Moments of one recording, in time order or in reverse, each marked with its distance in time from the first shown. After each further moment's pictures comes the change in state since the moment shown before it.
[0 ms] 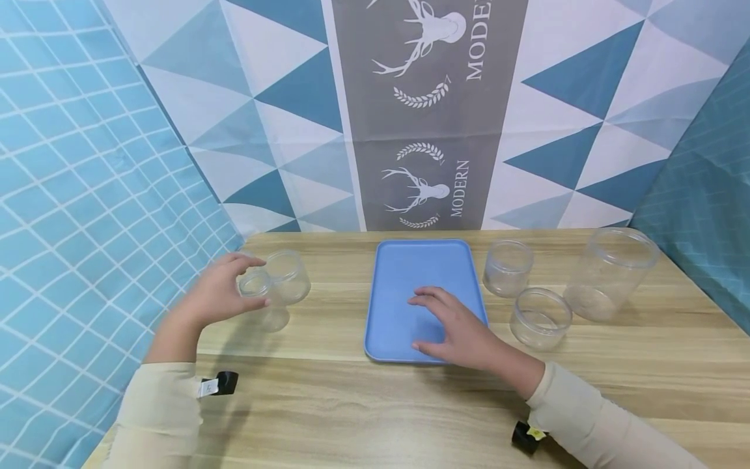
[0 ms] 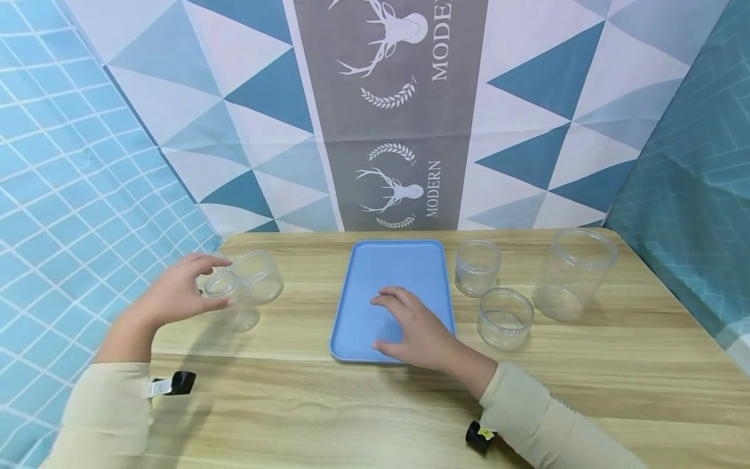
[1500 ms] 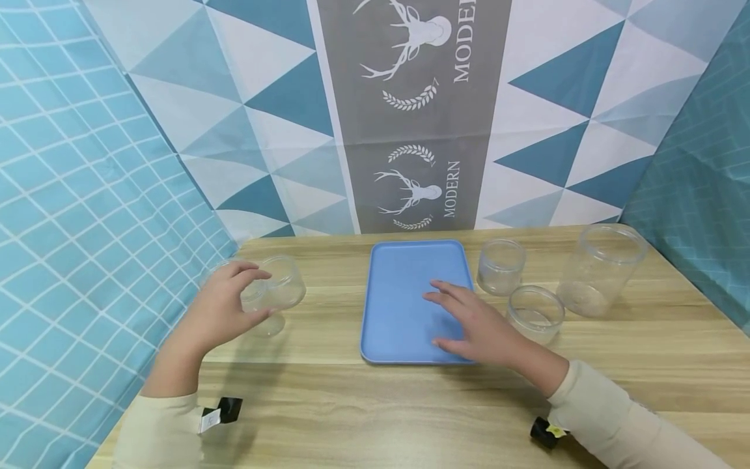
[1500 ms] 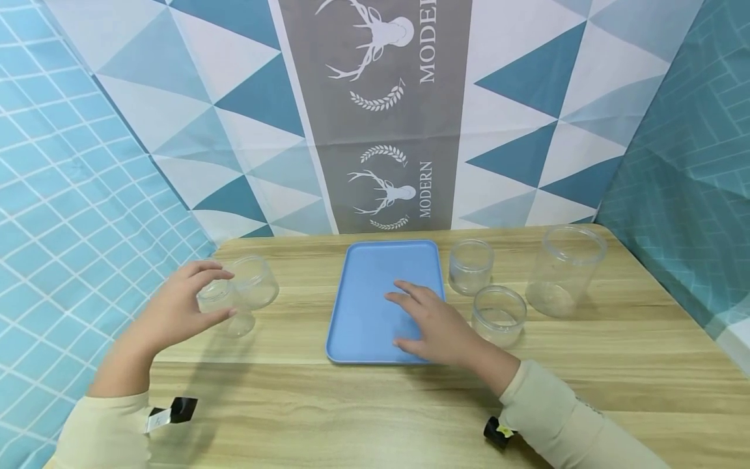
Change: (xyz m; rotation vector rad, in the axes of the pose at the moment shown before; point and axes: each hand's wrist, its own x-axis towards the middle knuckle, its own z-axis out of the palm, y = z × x) left_hand -0.012 0.039 0.008 0.089 0.223 0.225; right_hand -0.019 0.015 -0.031 -0.171 0.008 -0.074
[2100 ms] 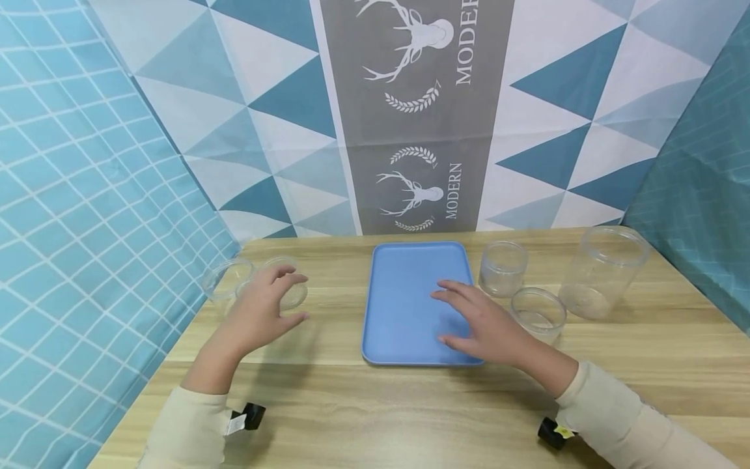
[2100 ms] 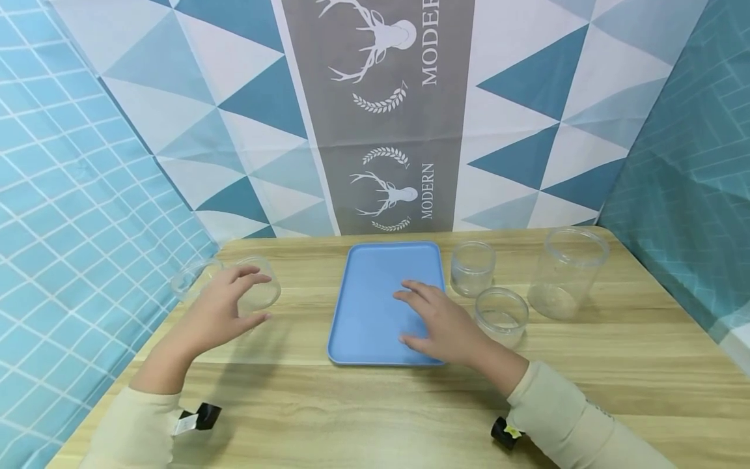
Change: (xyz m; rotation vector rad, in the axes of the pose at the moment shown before) left_hand 0.012 0.029 0.032 -0.004 -0.036 0.041; right_hand -0.002 0.004 -0.007 -0.015 0.007 0.008
